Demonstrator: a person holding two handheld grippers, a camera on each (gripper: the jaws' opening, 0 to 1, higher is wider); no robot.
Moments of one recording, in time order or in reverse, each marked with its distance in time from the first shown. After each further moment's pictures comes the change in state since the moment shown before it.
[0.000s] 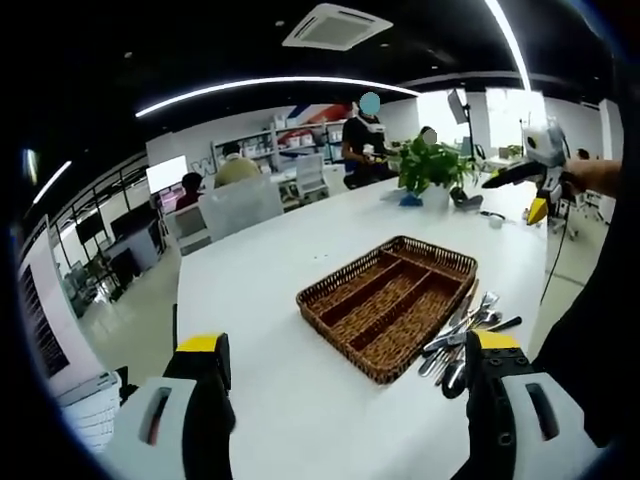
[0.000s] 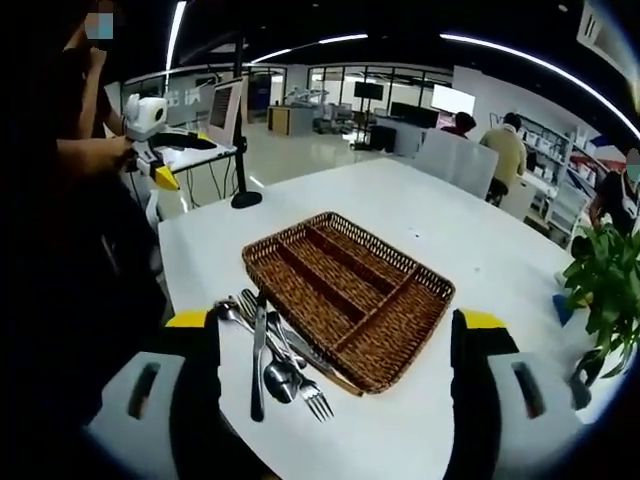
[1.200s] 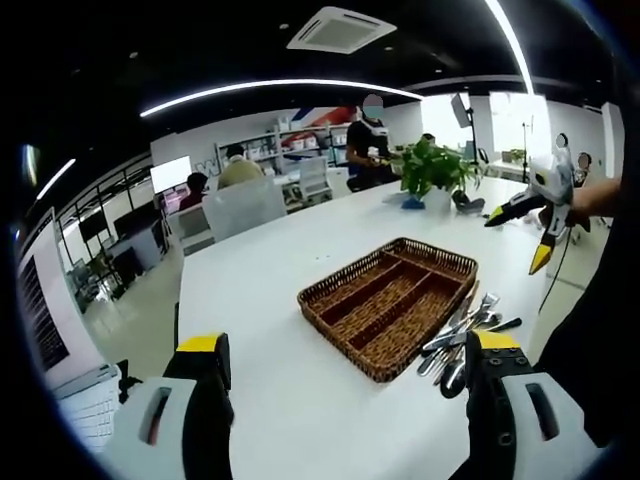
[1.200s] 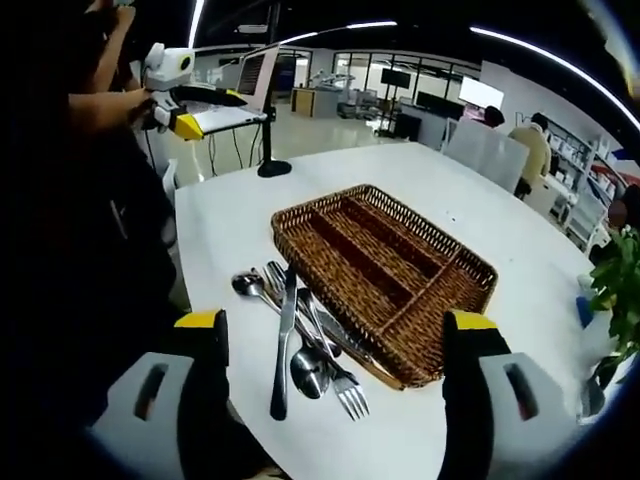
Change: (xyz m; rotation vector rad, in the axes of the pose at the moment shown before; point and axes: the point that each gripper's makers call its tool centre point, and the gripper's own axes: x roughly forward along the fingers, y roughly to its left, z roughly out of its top) left arm -0.005 -0.007 -0.001 -0.005 -0.018 0.013; right arm 0.036 0.047 -0.040 -0.064 0.056 0.078
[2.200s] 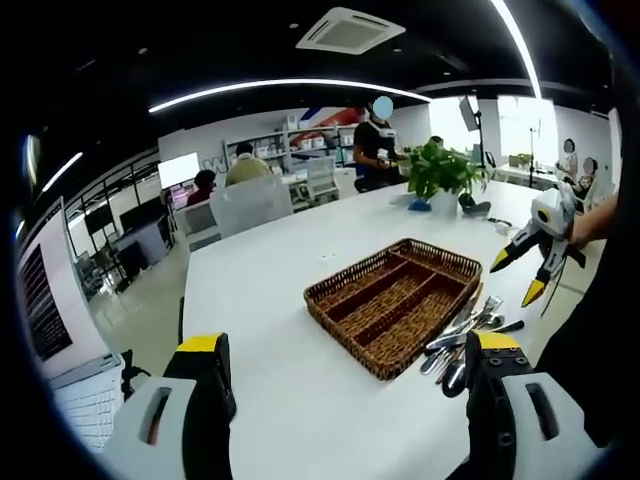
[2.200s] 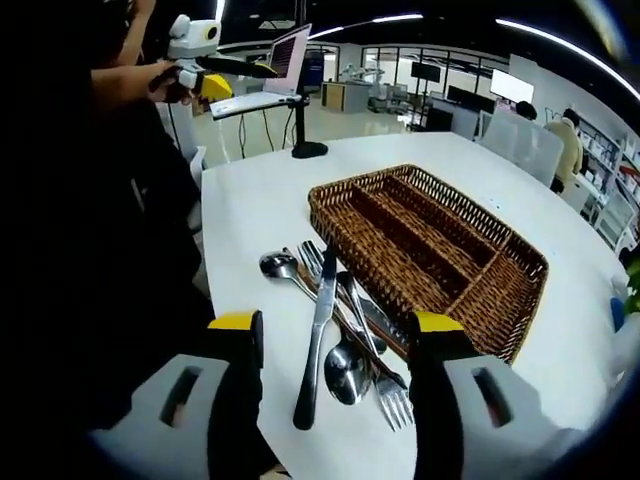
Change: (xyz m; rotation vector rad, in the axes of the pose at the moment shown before) left arm -0.008 0.007 -0.005 -0.030 -0.001 0.028; right arm 0.039 0.042 -0.032 -0.031 0.019 0.145
